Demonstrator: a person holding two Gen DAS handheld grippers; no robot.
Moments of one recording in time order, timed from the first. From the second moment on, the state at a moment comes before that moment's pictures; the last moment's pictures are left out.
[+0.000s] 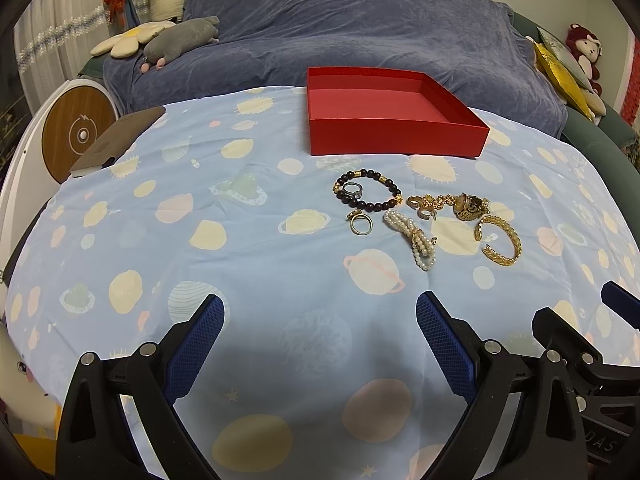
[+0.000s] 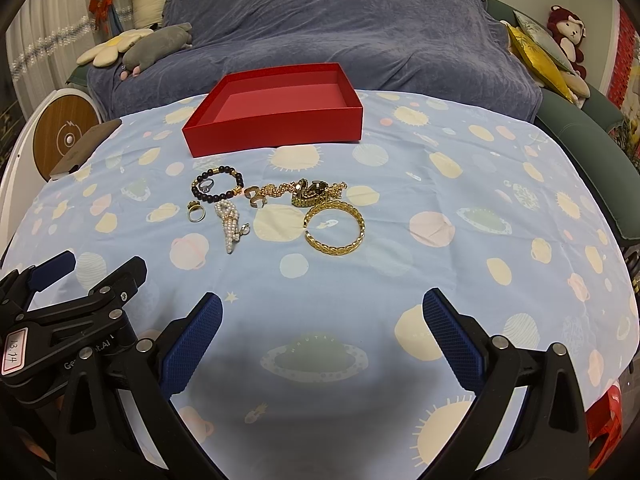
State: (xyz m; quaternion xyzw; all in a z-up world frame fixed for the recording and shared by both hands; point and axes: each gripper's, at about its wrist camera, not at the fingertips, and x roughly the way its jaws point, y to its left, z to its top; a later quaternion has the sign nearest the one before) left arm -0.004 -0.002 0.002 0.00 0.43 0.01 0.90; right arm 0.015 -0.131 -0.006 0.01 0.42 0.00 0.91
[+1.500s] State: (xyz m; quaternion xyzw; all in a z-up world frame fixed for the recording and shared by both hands) left arm 0.059 -0.005 -0.033 -0.10 0.46 -0.06 0.88; right arm 0.100 -0.157 -0.062 0.04 0.43 0.01 0.90
